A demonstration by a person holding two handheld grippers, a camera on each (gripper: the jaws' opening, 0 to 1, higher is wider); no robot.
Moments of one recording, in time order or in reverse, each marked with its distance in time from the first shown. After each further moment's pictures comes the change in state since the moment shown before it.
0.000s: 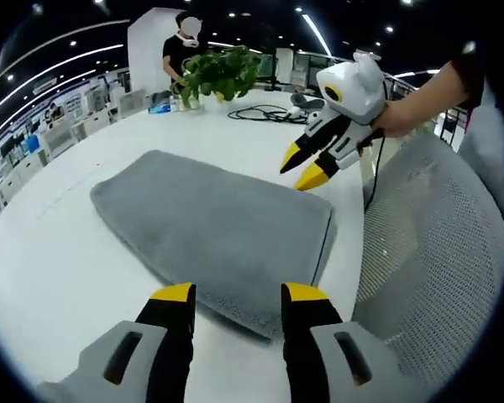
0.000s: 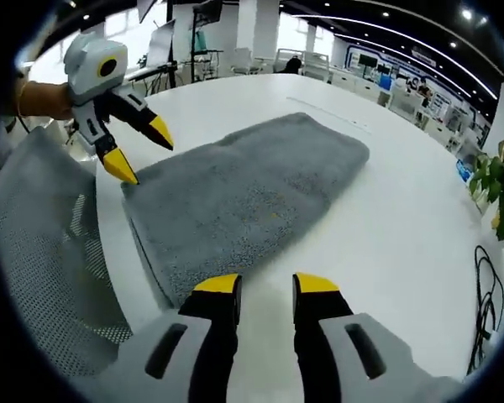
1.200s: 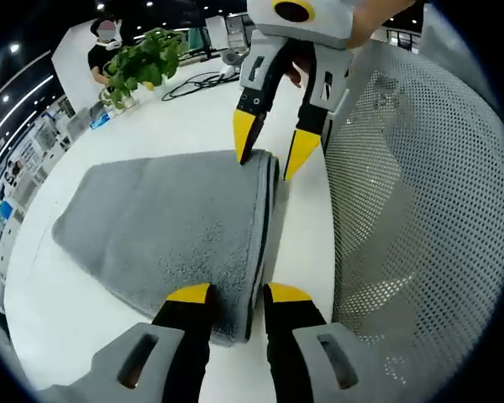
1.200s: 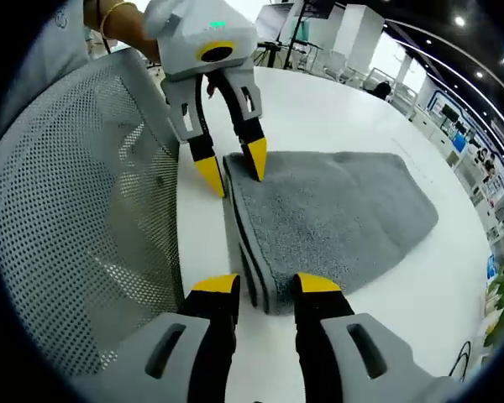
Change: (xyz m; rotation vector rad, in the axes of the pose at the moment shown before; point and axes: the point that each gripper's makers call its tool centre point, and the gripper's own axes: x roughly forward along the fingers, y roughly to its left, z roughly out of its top) left arm 0.020 -0.039 -0.019 0.300 0.157 -0.079; right arm -0.001 0.080 0.008 -0.445 0.046 0.243
